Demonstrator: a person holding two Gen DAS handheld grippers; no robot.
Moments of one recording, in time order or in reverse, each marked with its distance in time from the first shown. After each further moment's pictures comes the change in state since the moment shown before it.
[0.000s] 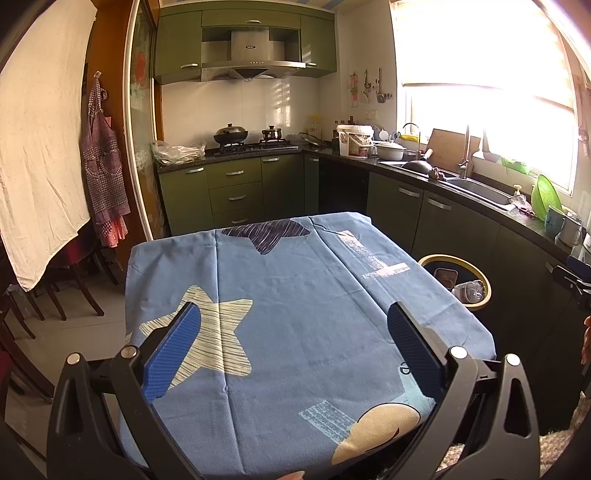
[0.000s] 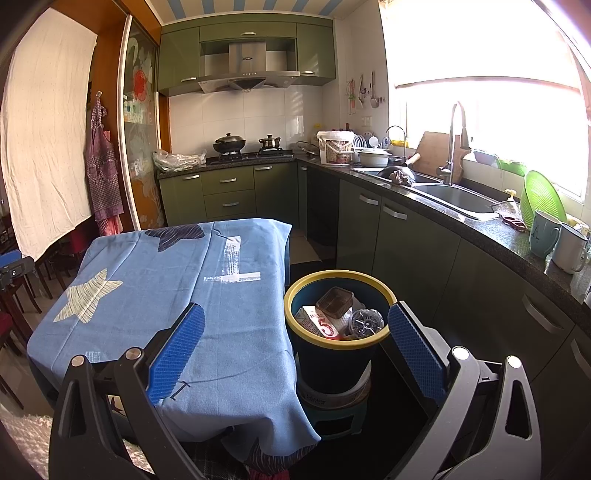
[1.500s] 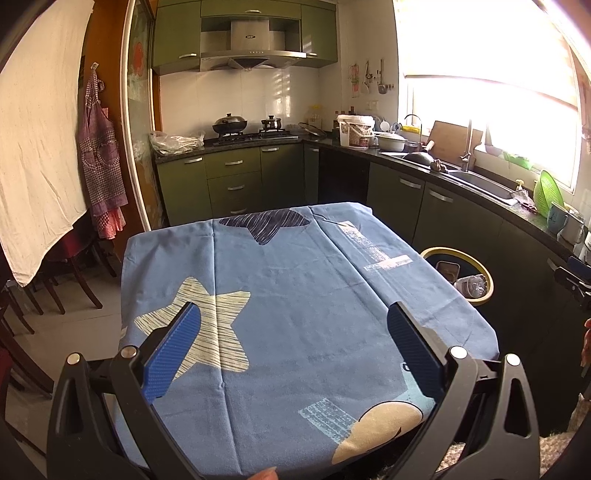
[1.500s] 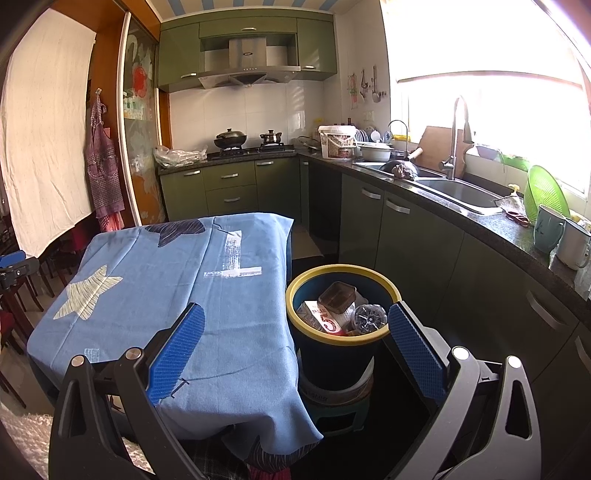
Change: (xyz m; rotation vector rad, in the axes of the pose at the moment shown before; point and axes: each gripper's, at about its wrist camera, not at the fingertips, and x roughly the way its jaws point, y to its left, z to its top) left arm 0.016 0.004 0.000 -0.006 0.041 -0.004; right arm 0.014 0.003 -0.009 0.008 0.019 0.007
